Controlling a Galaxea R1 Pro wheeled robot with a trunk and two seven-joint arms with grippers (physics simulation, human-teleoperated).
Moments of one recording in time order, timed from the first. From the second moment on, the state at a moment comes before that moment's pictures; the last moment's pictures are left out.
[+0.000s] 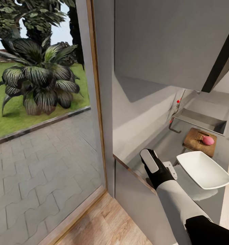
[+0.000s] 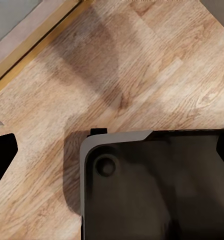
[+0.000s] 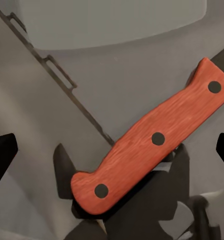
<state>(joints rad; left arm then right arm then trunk) 0.18 0.06 -0.04 -0.75 0.08 -0.13 -0.08 -0.88 0.14 0.13 -0.82 -0.94 -0.21 -1.51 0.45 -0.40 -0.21</state>
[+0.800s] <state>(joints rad) 0.18 0.06 -0.04 -0.74 0.08 -0.13 -0.08 -0.88 0.13 0.13 -0.82 -0.94 -0.21 -1.51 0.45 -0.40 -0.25</state>
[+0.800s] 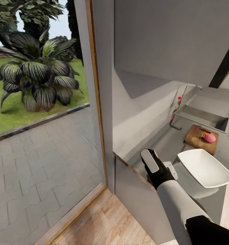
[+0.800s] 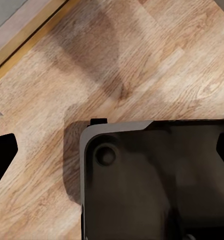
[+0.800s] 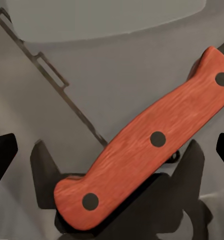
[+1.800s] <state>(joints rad) 0.18 0.06 -0.04 -0.74 0.08 -0.13 -0.08 -0.88 0.13 0.13 -0.83 -0.93 -0.21 -1.52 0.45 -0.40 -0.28</state>
